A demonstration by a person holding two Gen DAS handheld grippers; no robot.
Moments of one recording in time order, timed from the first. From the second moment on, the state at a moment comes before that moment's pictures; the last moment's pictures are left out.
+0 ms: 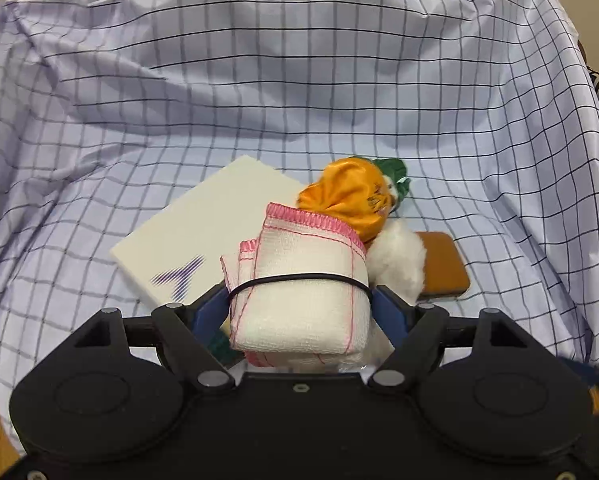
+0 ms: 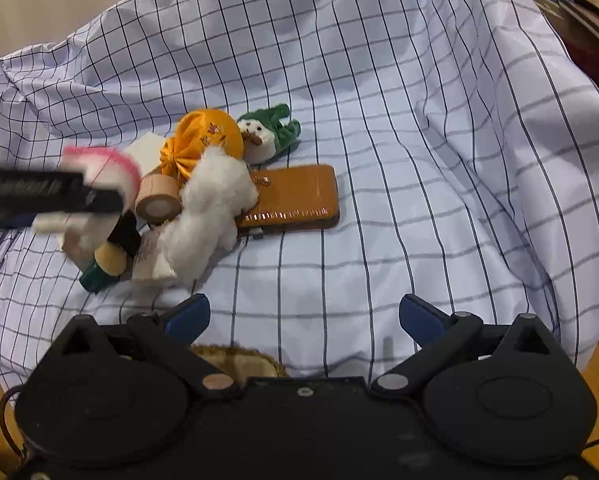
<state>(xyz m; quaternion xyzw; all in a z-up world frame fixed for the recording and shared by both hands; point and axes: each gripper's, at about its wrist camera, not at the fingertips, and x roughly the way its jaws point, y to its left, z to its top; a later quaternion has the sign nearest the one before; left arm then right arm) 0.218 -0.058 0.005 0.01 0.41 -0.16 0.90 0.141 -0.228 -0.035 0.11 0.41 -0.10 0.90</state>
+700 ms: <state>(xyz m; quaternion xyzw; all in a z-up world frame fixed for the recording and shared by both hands) 0.182 -0.013 -0.025 -0.01 0.45 -0.13 0.89 0.247 -0.201 -0.032 0.08 0.39 -0.11 0.91</state>
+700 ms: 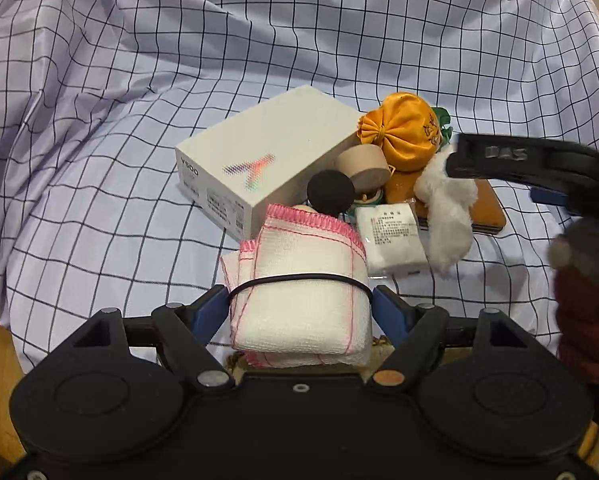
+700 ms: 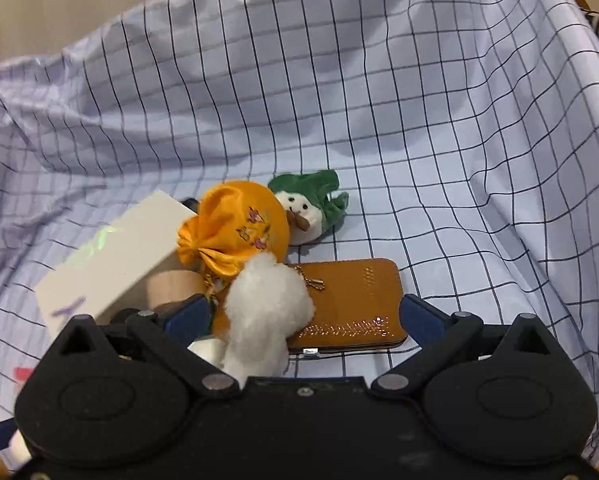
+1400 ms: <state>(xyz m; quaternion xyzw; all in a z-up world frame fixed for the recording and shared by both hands) 0.179 -0.016 -0.026 -0.02 0.45 -0.15 0.88 0.241 -0.218 -0.050 0.06 0.40 -0.16 0.90</state>
